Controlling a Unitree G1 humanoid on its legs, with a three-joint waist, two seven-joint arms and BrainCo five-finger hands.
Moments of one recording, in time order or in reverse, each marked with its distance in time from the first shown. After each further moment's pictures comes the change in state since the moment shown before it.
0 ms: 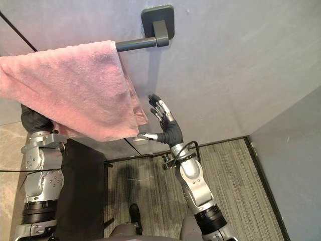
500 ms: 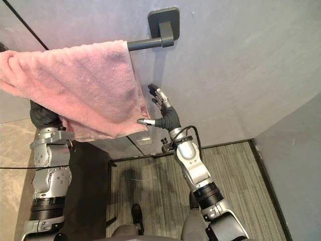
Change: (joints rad) left arm -0.031 -0.041 -0.017 -0.019 0.001 0.003 -0.019; right arm -0.218 -0.049 -0.040 0.192 -0.011 0.036 -0.054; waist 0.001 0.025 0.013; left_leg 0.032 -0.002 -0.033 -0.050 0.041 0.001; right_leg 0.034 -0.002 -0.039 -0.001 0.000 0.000
